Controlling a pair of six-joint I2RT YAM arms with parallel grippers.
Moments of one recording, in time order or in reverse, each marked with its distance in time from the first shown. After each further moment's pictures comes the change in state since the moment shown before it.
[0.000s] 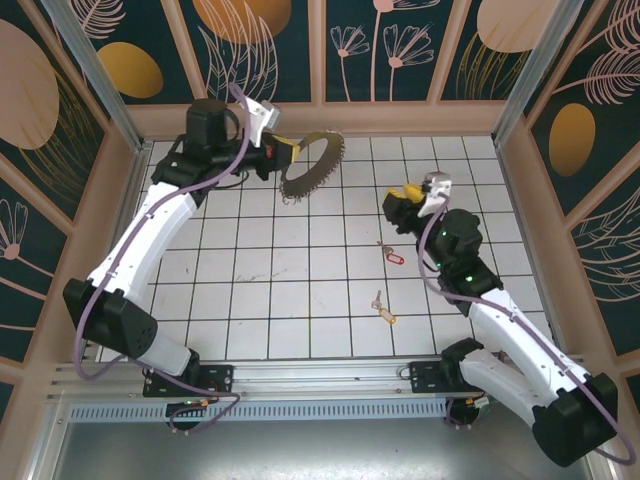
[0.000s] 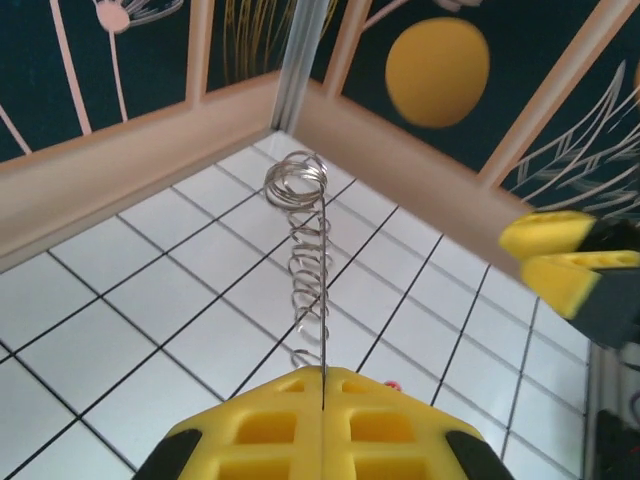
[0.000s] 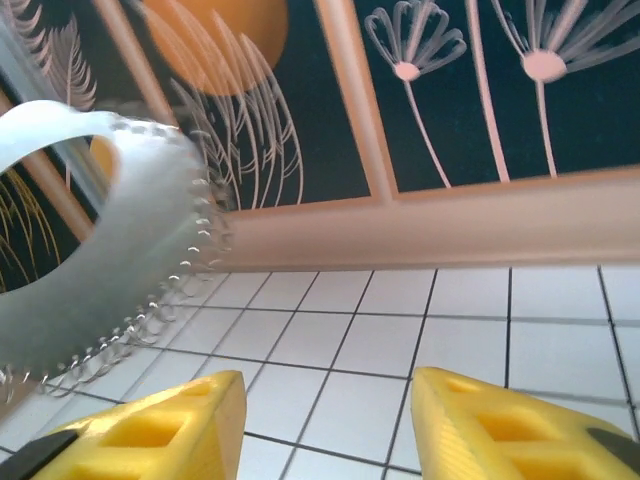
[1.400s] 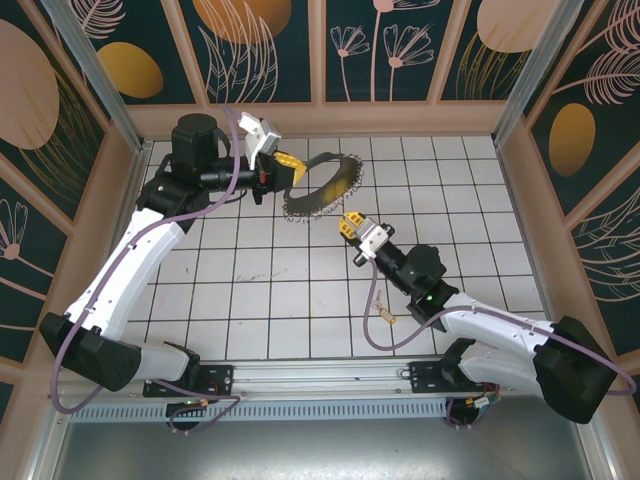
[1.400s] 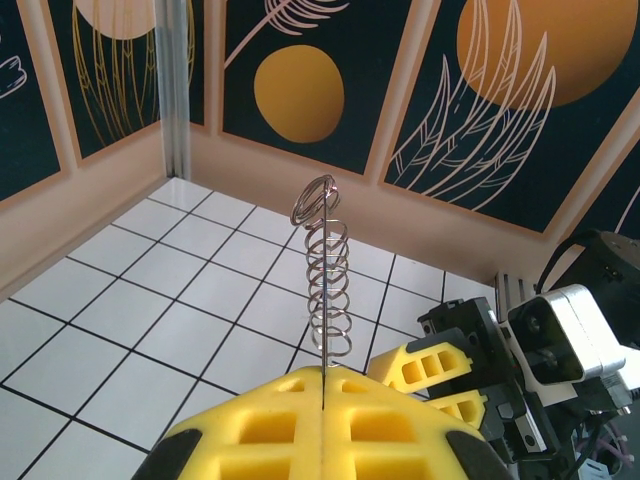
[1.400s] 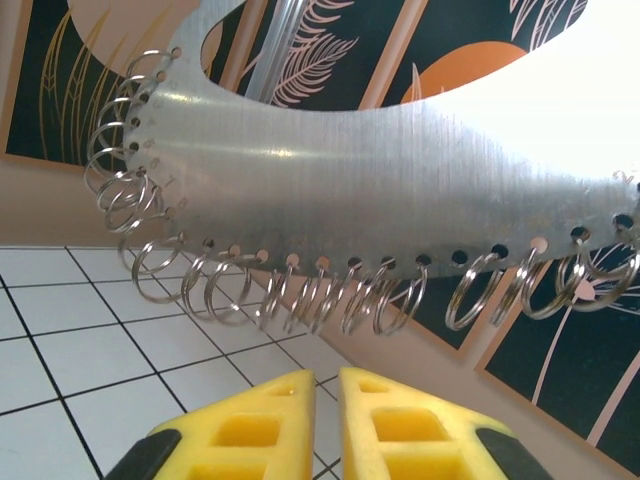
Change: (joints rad) left arm -0.039 -0.174 -0.113 0.063 0.183 0.066; right arm 0.315 0.195 -0.210 0.627 -0.008 -0.669
